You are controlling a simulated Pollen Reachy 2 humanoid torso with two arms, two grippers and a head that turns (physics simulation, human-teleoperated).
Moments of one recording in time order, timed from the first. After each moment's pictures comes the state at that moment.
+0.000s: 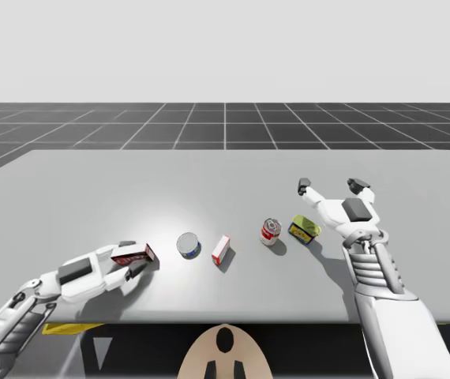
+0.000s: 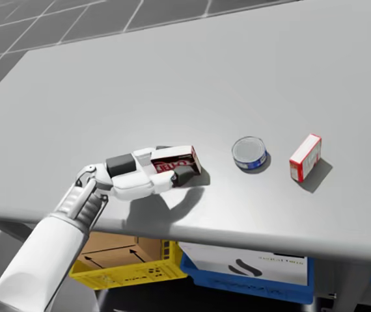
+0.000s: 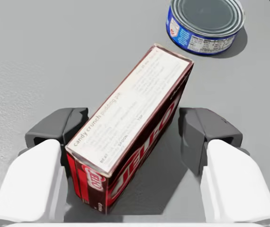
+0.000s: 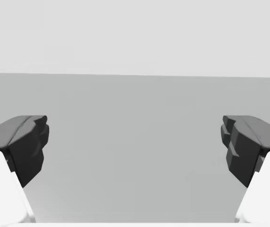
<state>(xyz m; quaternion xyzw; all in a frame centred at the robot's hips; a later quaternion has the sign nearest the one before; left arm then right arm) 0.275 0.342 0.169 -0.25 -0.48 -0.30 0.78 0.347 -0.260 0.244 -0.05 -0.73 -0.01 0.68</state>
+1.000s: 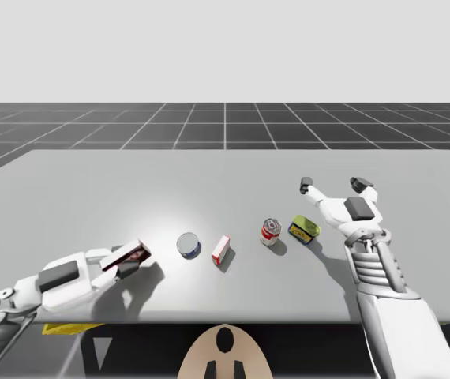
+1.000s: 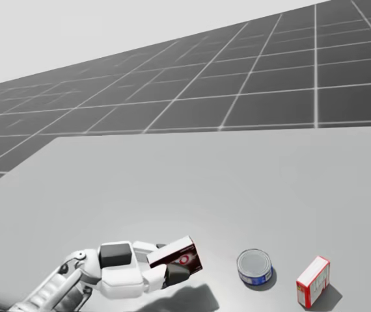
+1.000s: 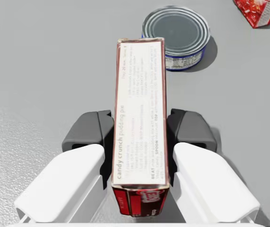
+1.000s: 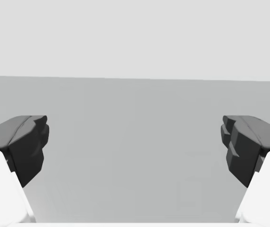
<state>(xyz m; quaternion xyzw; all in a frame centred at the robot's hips) 0.257 0.331 0.207 -0.22 -0.49 -0.34 0.77 0.348 -0.263 0.246 -0.05 -0.73 -0.01 0.68</state>
